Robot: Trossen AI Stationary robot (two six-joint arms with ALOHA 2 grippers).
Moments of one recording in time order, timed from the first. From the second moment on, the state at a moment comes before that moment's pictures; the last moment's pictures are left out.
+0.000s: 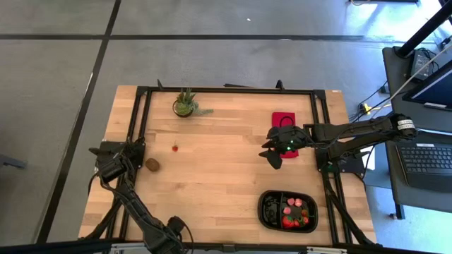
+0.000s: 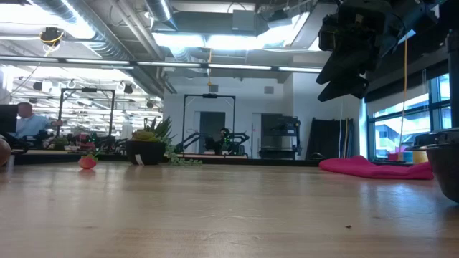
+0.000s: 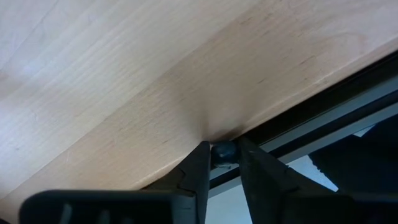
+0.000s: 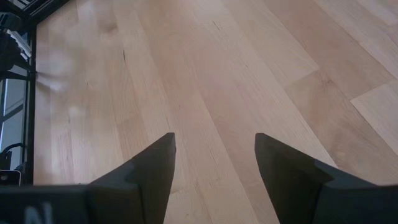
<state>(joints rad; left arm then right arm) -0.96 2.15 1.56 -0.91 0.16 -1.93 0.03 1.12 0.67 -0.28 0.01 0.55</state>
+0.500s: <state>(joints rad) -0.93 2.14 1.56 -0.93 0.16 -1.84 0.03 1.11 0.67 -0.28 0.01 0.56</state>
